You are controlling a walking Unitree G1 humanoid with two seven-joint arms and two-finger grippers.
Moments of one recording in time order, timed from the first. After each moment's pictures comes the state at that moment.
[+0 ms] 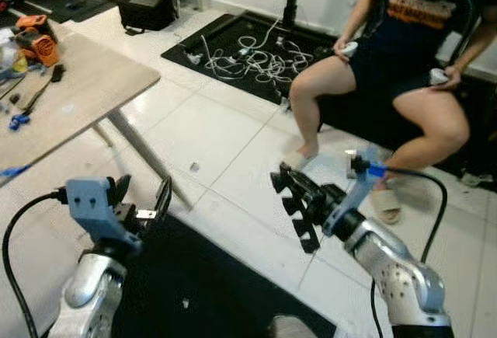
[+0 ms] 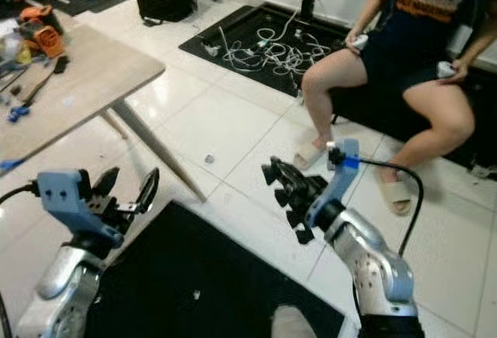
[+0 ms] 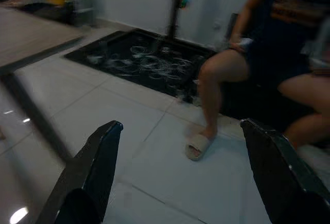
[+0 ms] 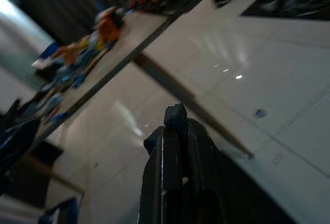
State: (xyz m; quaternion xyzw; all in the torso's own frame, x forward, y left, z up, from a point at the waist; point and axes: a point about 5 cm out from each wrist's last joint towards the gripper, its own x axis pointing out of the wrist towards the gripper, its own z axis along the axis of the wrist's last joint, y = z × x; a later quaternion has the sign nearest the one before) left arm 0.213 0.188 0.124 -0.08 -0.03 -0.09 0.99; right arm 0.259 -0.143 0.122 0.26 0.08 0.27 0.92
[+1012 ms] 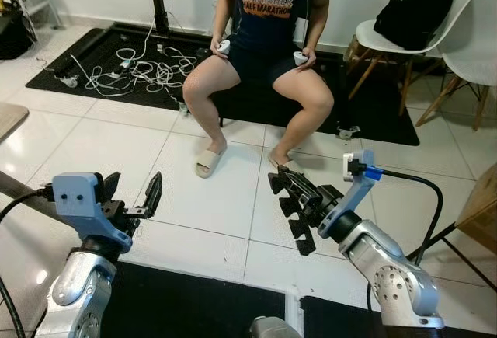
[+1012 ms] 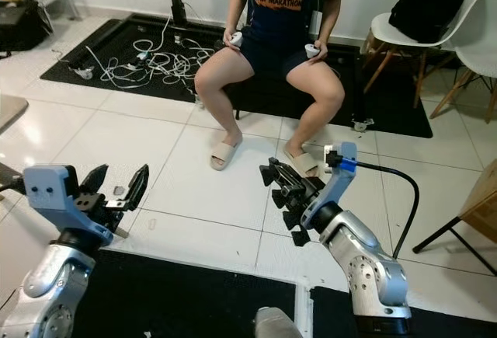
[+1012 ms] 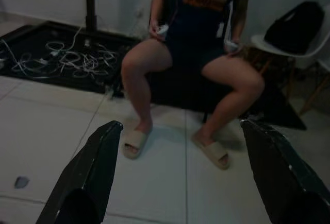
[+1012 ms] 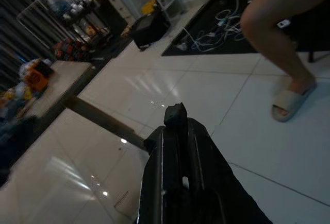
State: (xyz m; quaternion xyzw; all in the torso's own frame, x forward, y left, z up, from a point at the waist) left arm 0.209 0.198 0.121 -0.08 -0.02 -0.07 0.99; right arm 0.258 -0.136 0.123 0.26 0.08 0.28 0.92
